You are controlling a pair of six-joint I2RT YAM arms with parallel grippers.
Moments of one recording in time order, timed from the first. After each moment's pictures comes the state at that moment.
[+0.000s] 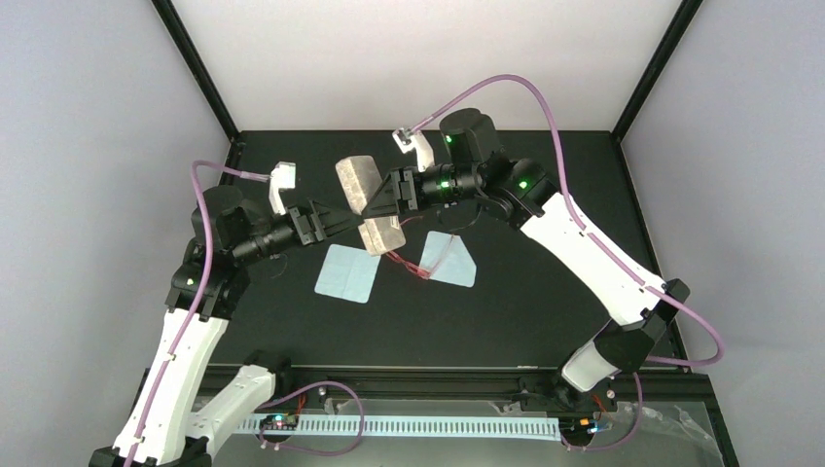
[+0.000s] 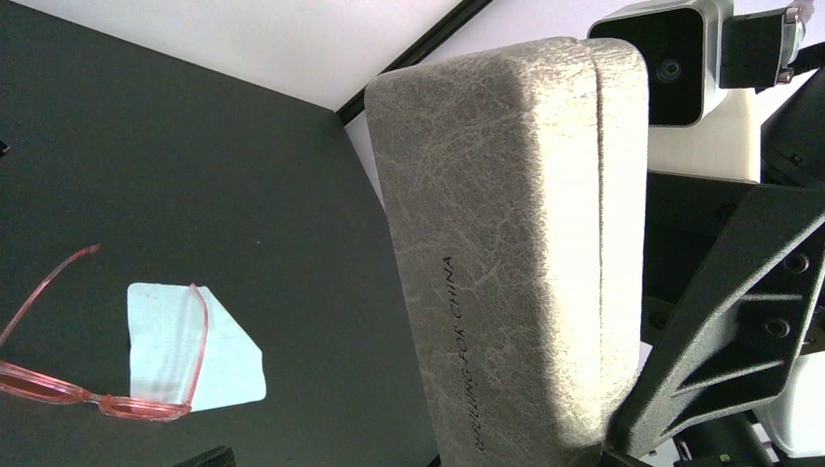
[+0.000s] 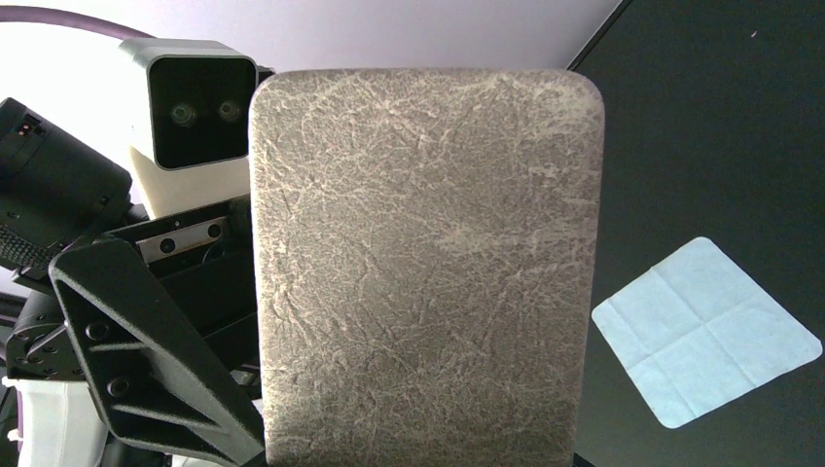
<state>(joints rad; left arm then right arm) -0.24 0.81 1.06 -0.49 0.71 -0.75 0.82 1.57 1.83 -0.72 -0.57 0.60</state>
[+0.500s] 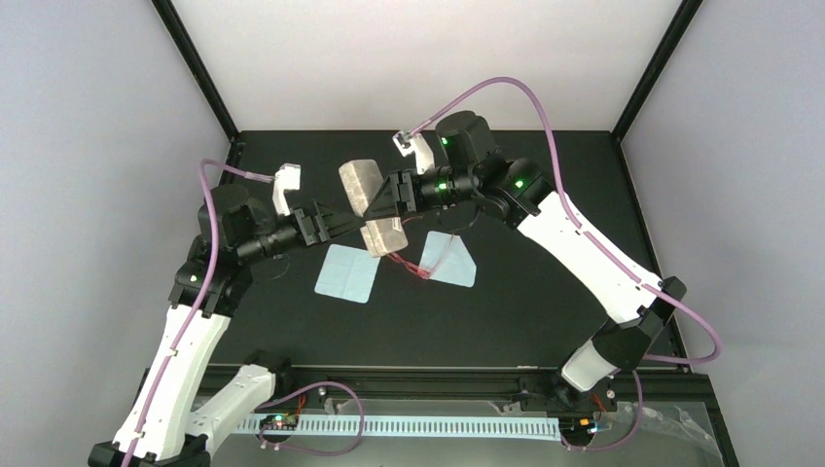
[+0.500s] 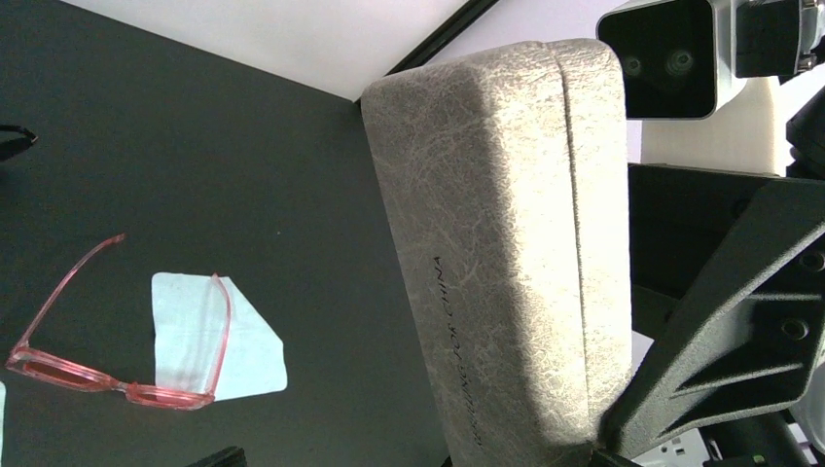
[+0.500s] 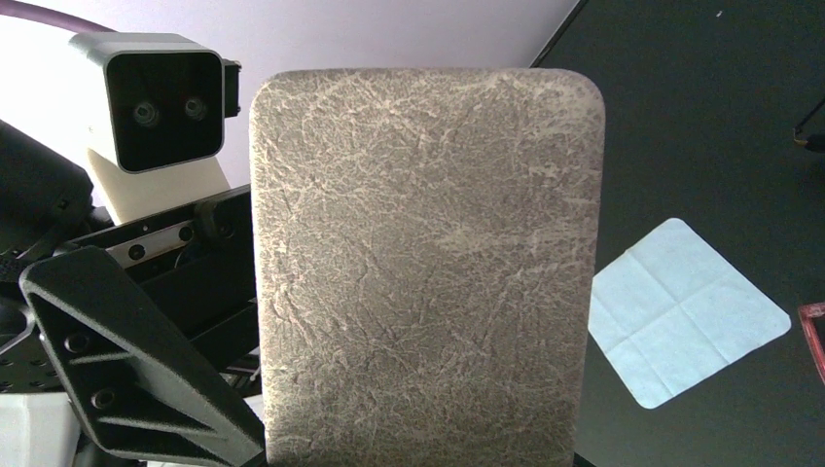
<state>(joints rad) -0.24 0.82 1.06 -0.51 0.69 -0.71 0.82 1.58 1.82 -0.75 -0.54 0.60</state>
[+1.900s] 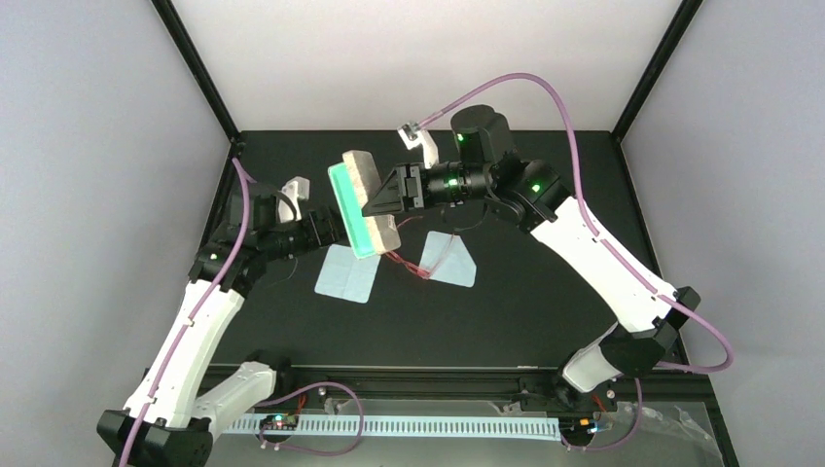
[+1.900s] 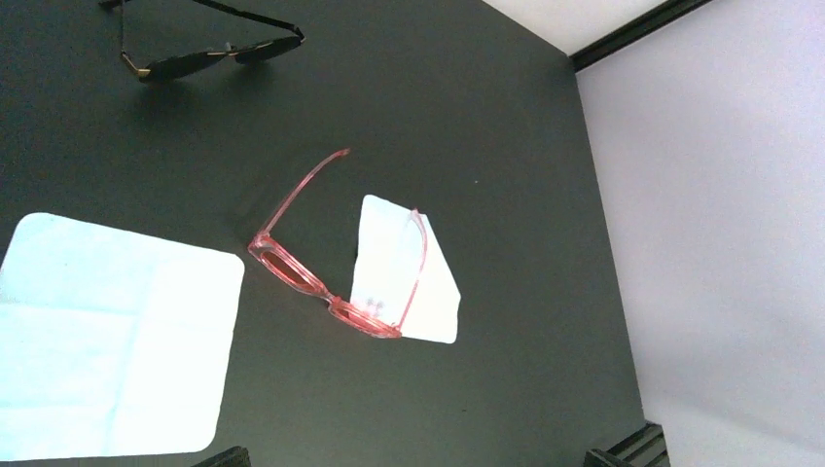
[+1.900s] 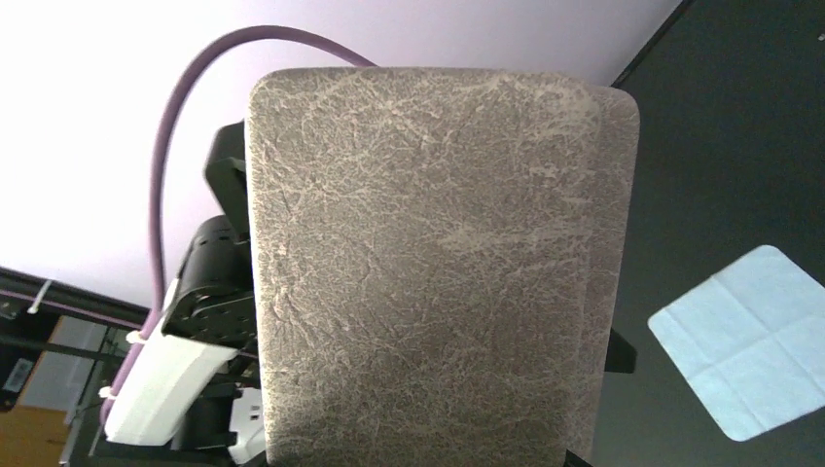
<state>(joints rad) -0.24 0.93 1.03 -0.72 0.43 -0.63 0.81 1.53 1.83 -0.70 -0.60 0.67</state>
